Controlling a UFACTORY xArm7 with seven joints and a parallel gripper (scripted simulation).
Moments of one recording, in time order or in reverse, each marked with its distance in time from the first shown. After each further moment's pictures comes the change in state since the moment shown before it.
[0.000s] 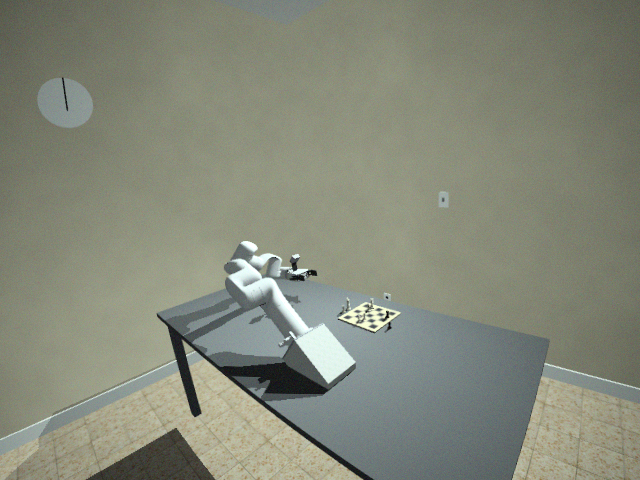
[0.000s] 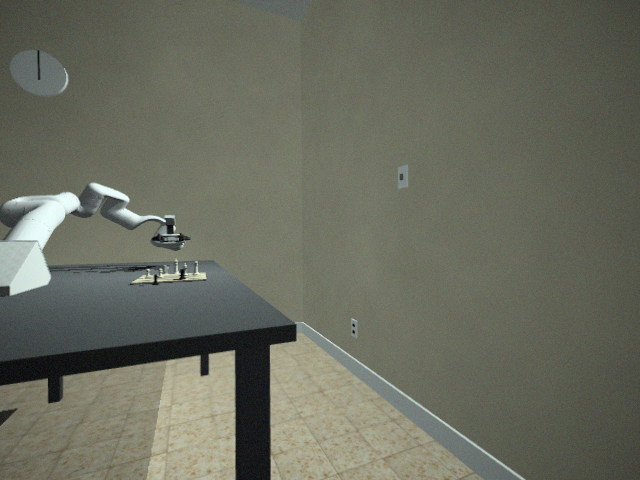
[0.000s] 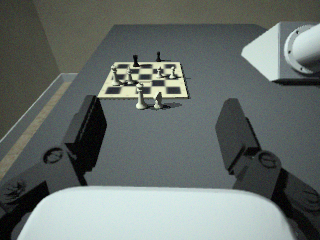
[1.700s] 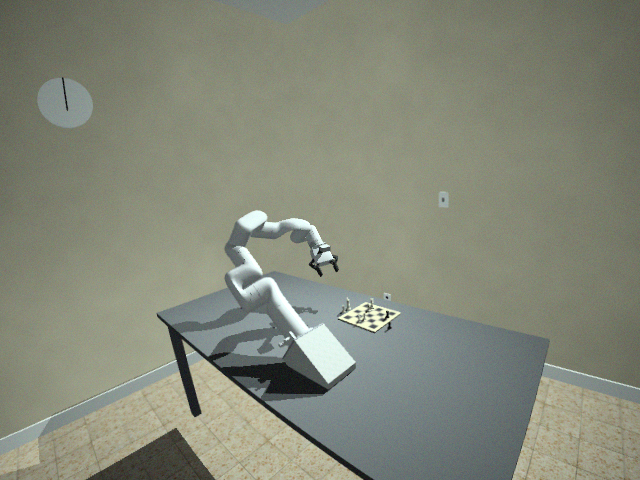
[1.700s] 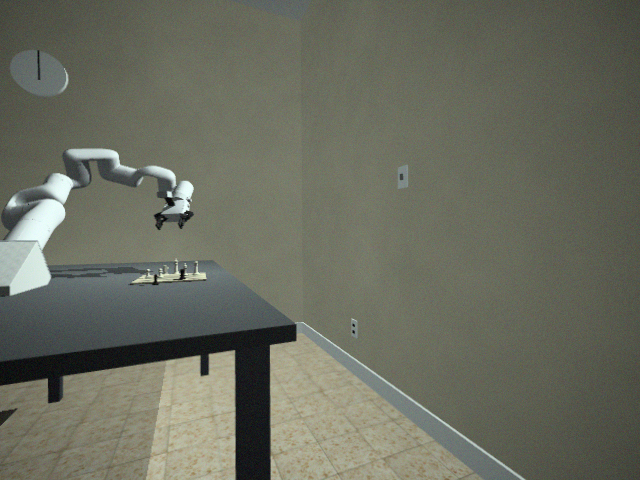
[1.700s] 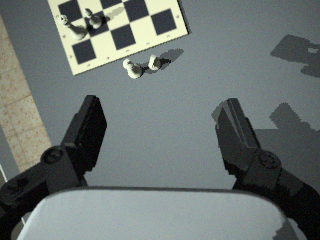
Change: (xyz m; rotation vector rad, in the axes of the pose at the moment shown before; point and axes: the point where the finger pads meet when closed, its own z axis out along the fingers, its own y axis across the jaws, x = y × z) arm 0.024 -0.015 0.150 -0.304 -0.919 0.144
